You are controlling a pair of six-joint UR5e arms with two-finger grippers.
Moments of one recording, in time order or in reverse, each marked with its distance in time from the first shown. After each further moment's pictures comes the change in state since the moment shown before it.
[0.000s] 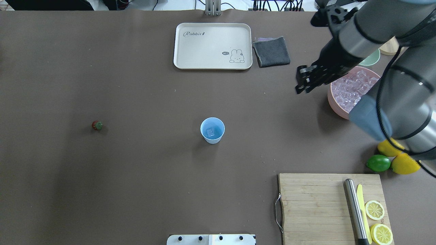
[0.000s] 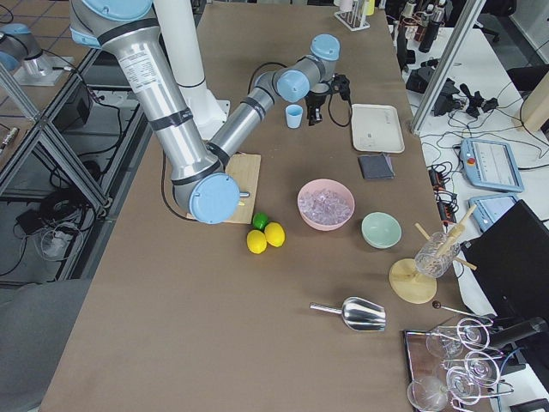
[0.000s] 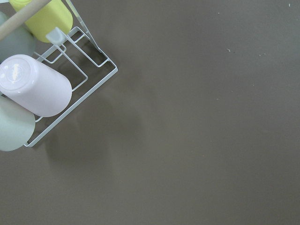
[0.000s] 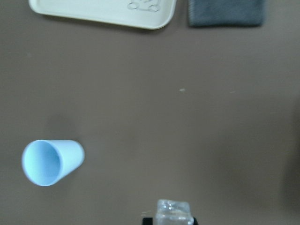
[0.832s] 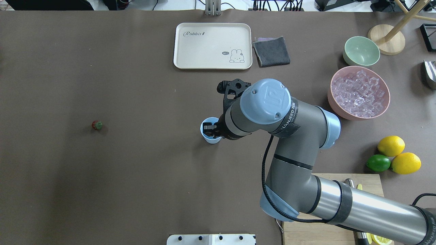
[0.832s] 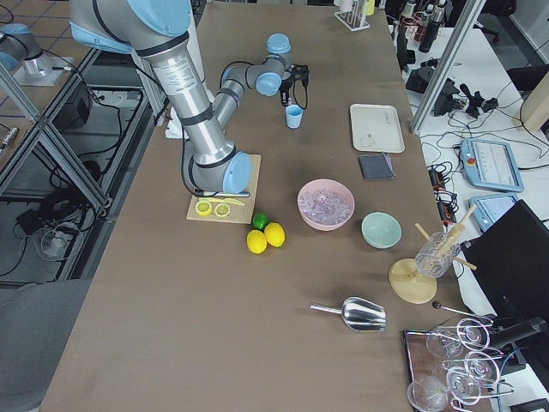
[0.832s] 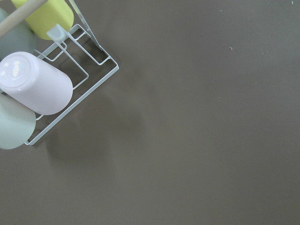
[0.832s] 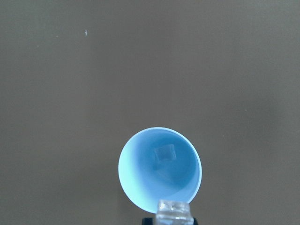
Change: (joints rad) left arm 0.010 -0.004 0.009 0.002 0.002 0.002; right arm -0.395 0.170 -0.184 0.193 -0.447 0.424
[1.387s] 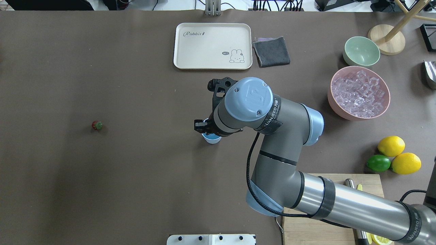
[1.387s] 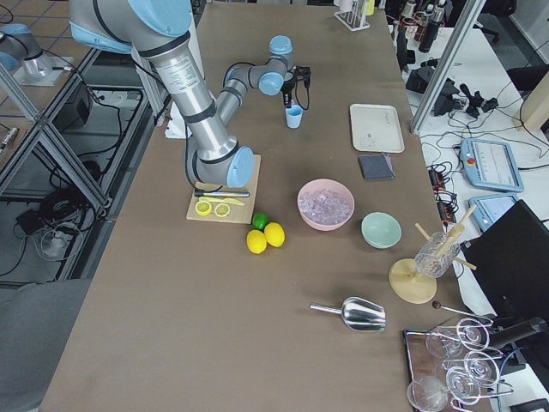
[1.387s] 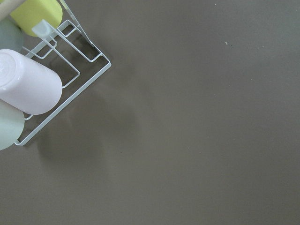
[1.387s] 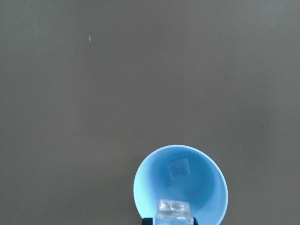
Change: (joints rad) left arm 0.017 -0.001 0.003 0.000 0.001 -0.002; right arm -0.001 0.064 -0.080 0.001 -0.013 0.003
